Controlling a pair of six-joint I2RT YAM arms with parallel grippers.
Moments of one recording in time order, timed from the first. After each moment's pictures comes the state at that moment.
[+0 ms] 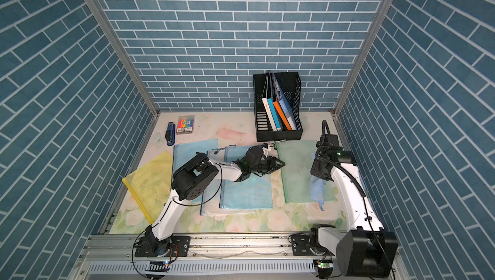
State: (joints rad) left arm -0.87 2.31 1.37 0.52 0.39 -1.12; right arm 0.02 1.16 1.04 -1.11 0.11 0.36
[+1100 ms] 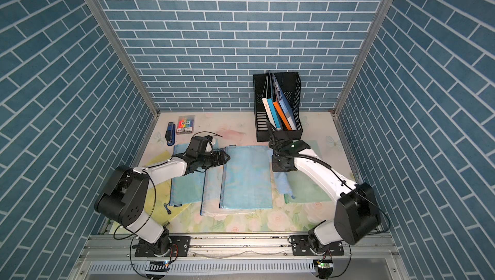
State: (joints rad) left arm -0.39 1.62 0.82 -0.06 0.32 -0.58; right arm 0.62 1.51 1.18 -0.93 0.11 0.48
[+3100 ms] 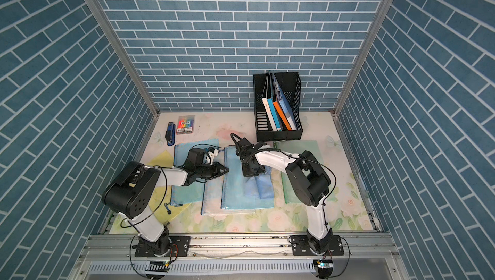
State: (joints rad) left arm -0.38 1.71 0.64 0.29 0.57 -0.65; right arm 0.83 1.99 1.44 -0.80 -0.01 0.57
